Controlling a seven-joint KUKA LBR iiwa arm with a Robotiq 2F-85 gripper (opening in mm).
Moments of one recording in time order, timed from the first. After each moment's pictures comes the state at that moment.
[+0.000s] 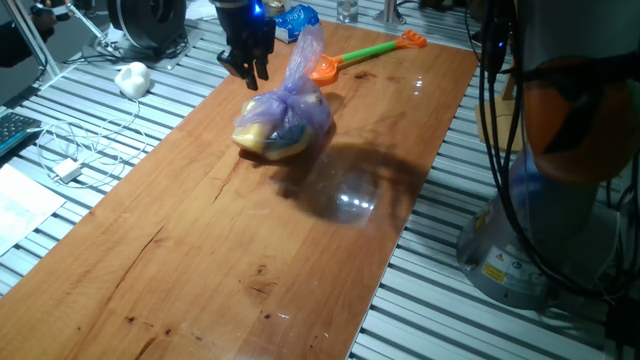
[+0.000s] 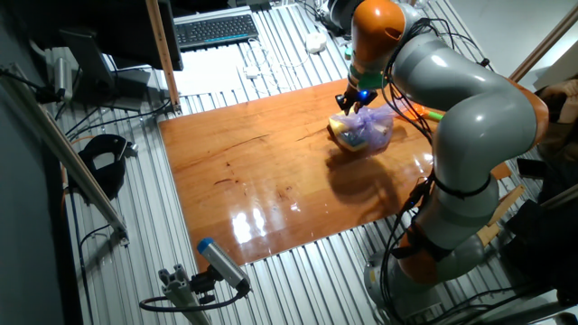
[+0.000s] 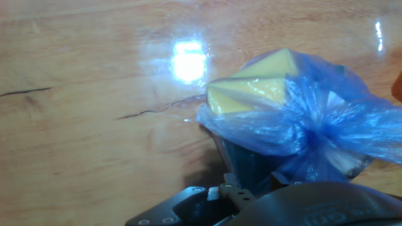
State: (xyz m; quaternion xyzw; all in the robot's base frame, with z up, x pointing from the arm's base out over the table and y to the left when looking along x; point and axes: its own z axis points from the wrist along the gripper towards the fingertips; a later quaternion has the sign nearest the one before) arm 0.533 -0.016 0.246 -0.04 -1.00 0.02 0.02
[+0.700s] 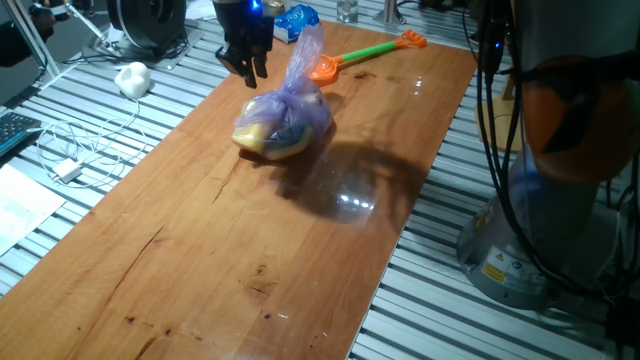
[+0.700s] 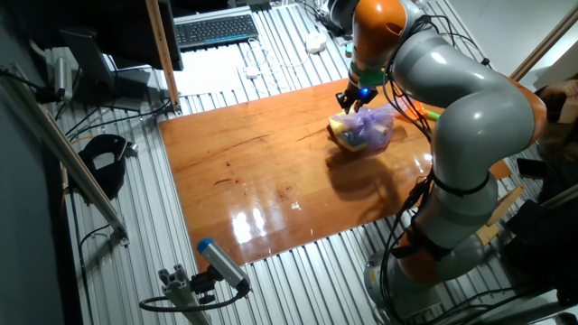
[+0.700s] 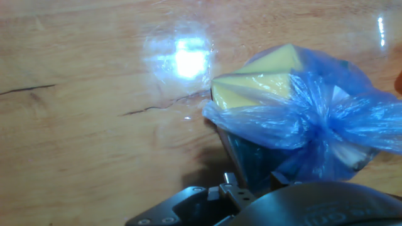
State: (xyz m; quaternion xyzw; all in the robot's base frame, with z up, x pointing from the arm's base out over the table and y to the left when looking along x) arm 0.522 0.003 0.247 -0.05 -1.00 0.03 0.02
